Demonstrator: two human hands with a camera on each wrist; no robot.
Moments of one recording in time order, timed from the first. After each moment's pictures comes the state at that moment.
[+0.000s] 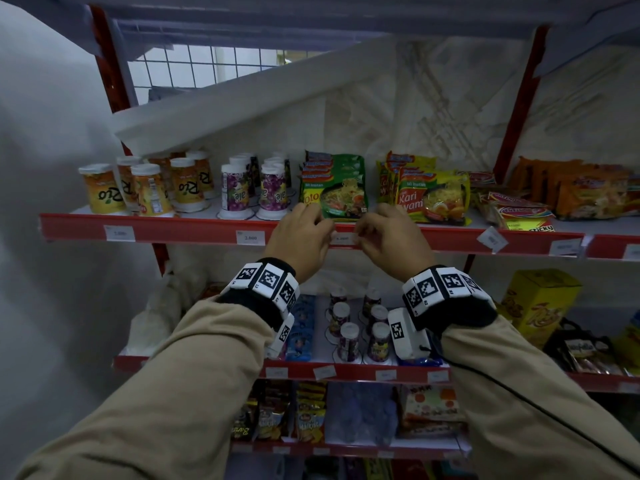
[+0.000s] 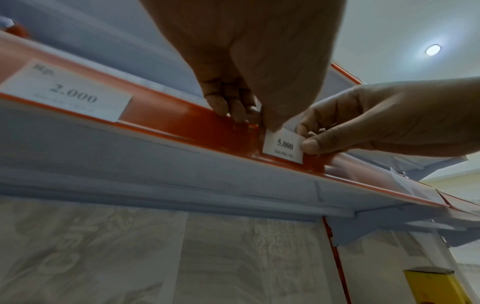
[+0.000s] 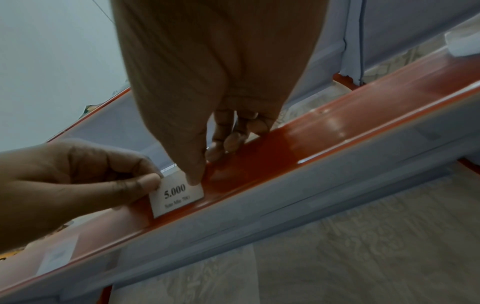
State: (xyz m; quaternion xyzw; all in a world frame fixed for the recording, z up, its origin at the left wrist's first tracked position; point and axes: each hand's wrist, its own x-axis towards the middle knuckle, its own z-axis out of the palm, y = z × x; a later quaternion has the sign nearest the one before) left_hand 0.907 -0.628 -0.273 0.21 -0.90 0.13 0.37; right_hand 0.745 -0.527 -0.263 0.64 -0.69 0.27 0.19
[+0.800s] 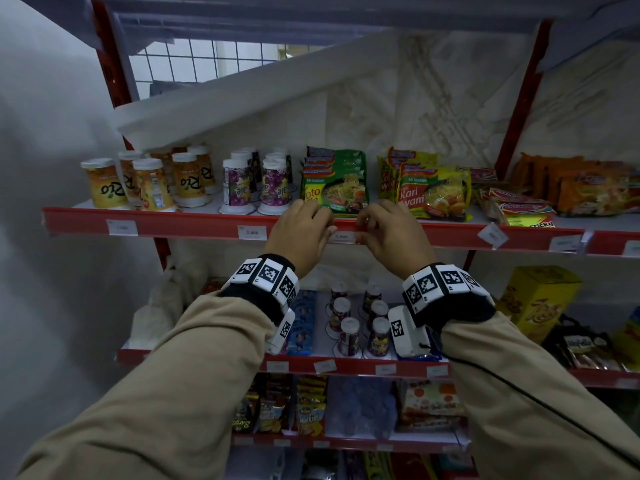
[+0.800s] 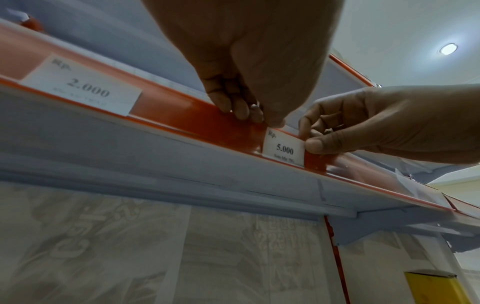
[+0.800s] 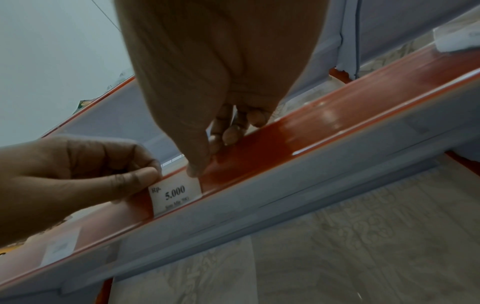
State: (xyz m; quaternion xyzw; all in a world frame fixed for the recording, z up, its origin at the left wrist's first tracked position) left_hand 0.909 -0.628 -0.274 0.23 -0.90 0.10 0.35; right_hand 0.744 -0.527 -0.268 0.64 -0.68 0.30 0.20
